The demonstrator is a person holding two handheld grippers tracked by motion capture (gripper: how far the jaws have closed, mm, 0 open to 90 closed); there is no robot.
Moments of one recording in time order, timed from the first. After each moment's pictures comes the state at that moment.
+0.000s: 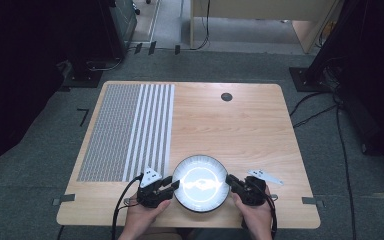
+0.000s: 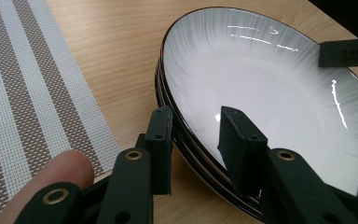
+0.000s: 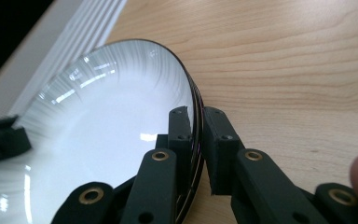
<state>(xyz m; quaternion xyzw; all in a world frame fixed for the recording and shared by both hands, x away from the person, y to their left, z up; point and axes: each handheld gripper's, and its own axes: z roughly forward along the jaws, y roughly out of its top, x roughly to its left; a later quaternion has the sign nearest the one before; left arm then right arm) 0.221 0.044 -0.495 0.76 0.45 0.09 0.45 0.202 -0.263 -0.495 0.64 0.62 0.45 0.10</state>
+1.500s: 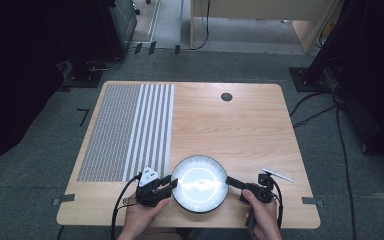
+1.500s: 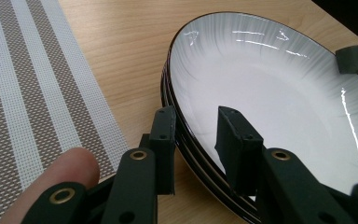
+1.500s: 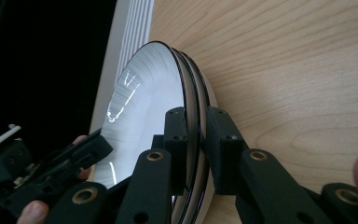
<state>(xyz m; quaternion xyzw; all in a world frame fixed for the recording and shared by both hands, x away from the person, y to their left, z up) 0.224 0.048 -0.494 0.76 0.46 0.09 0.45 0.214 -0.301 -0.515 0.68 0.51 0.51 -0.14</state>
